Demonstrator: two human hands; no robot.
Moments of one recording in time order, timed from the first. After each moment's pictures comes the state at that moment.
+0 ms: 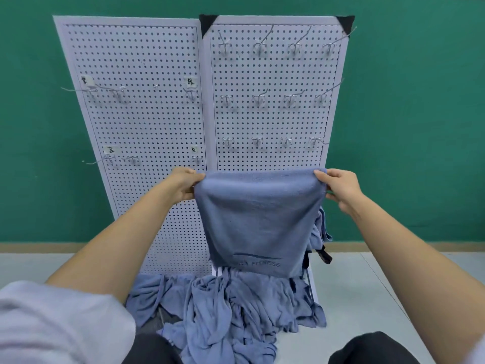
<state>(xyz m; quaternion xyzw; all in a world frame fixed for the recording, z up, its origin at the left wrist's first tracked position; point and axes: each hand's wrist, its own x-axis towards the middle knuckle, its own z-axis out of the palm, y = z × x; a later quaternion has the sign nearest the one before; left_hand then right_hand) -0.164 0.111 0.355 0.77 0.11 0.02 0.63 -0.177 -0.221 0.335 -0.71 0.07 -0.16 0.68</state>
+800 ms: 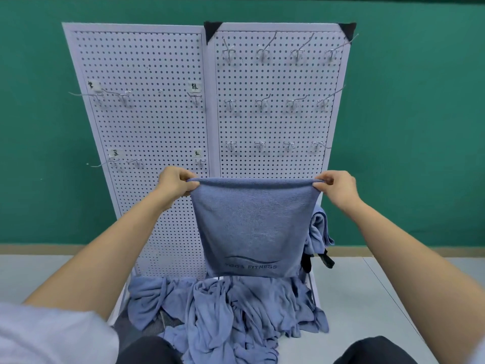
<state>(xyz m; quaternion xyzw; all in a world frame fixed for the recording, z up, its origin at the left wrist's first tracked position) -0.168 0.140 0.348 0.84 0.01 0.13 0.52 -0.175 -0.220 0.336 -0.89 0.01 -0.25 0.39</state>
